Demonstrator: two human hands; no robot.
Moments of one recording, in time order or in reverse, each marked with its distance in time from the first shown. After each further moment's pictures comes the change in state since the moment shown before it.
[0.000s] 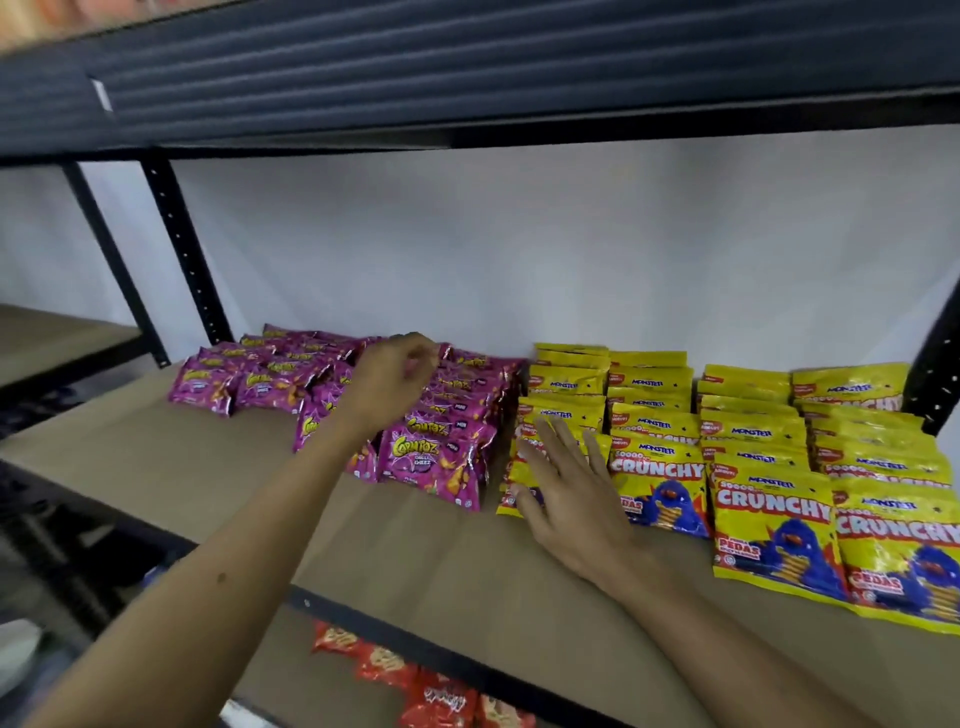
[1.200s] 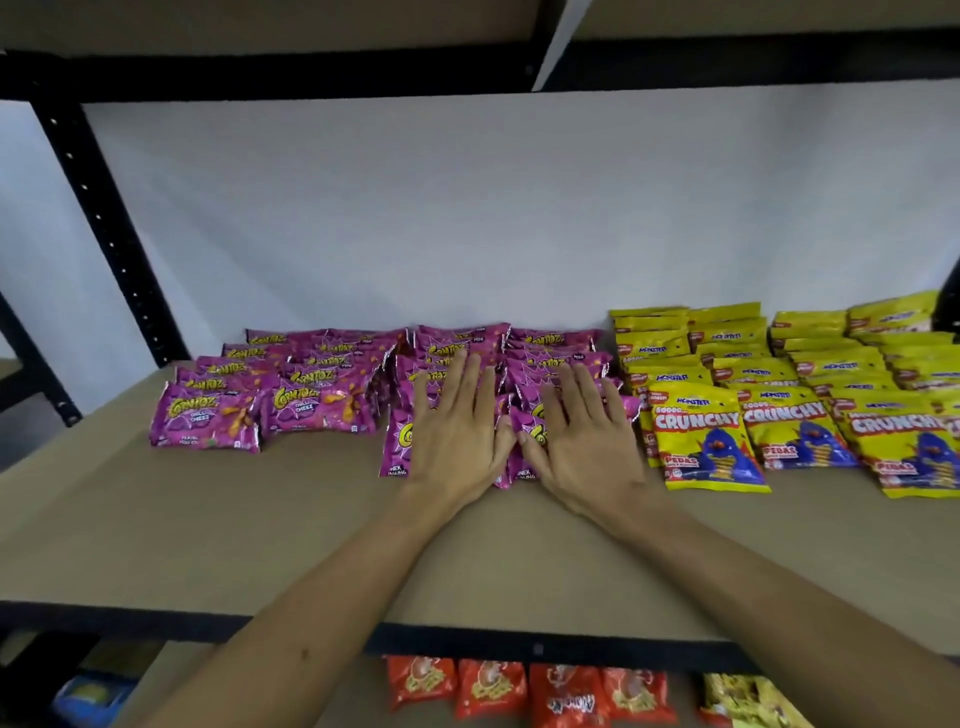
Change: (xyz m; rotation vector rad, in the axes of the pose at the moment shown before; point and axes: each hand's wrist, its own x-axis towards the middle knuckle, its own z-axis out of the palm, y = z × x) left_hand -0.077 -0.153 -0.028 0.583 0.010 0.272; right_hand 0.102 -0.177 0.094 -0.422 0.082 0.237
